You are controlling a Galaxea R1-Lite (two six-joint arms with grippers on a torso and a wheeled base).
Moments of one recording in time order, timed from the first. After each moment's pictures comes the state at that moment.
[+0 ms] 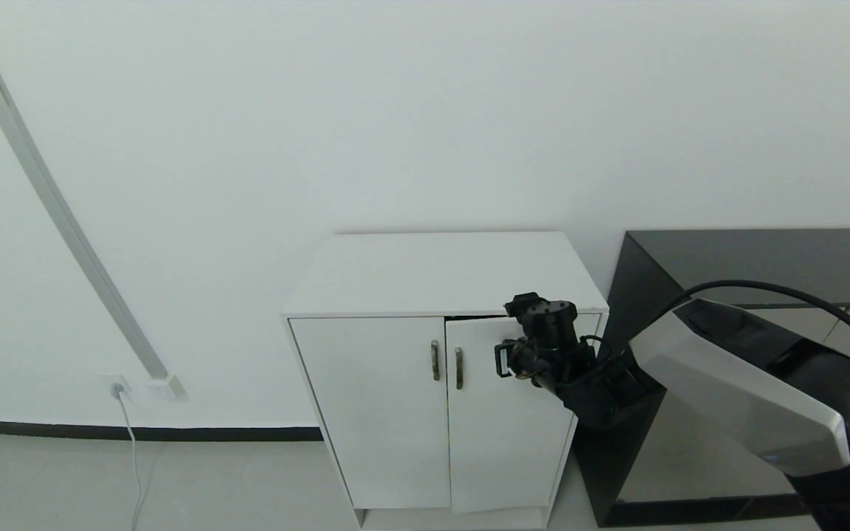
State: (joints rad) left arm 0.00 0.00 0.00 0.00 -0.07 0.00; right arm 0.54 2.49 -1.44 -0.70 -0.19 0.12
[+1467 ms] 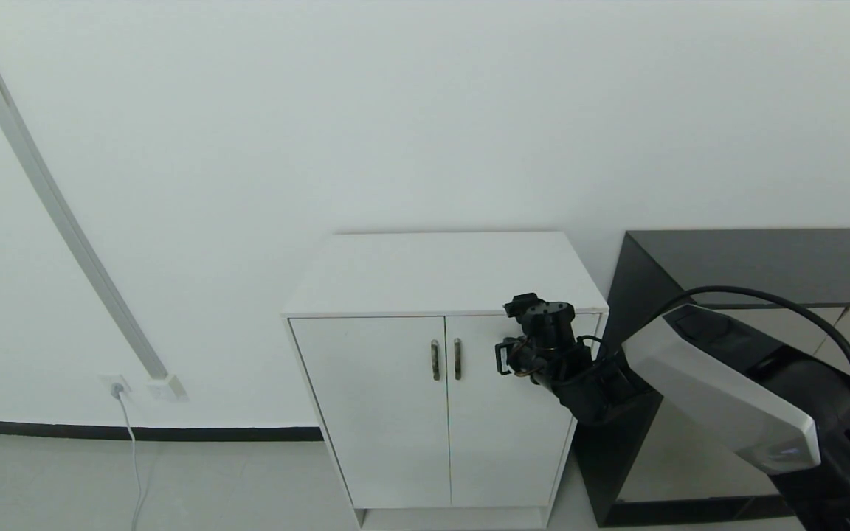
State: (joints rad) left arm 0.00 0.00 0.00 0.00 -0.07 0.00; right arm 0.51 2.55 -1.51 -0.70 -0.20 0.09
